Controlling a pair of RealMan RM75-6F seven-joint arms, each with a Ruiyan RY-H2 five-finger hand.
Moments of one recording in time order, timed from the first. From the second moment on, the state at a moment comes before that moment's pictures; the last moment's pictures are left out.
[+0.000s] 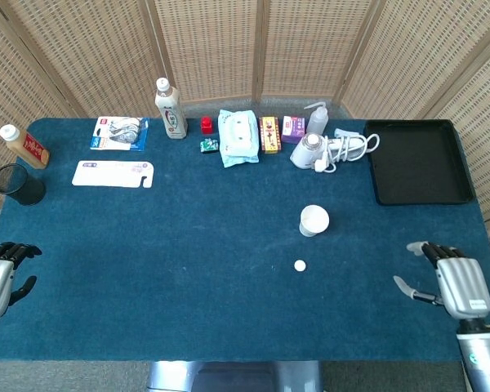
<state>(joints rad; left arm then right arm) -0.09 -1.14 -0.04 -1.62 1.53 1.52 0.14 0.15 -1.10 0.10 -1.68 -1.53 1.43 -0.02</state>
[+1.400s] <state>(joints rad) -0.14 -1.17 -0.05 -1.59 1.49 1.45 0.16 0.77 -1.25 0.26 -1.61 -0.90 0.84 -0.43</state>
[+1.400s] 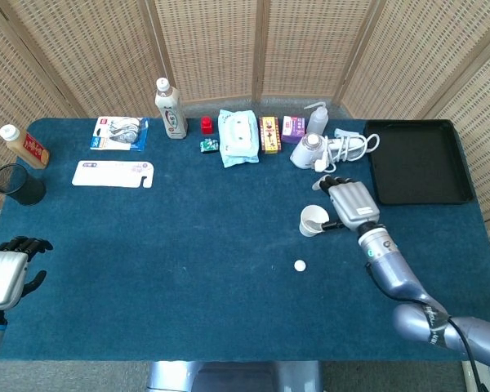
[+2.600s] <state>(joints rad) -0.14 -1.20 -0.04 -1.52 1.49 1.43 0.10 0.90 -1.43 0.12 -1.50 -0.67 0.97 -0.73</state>
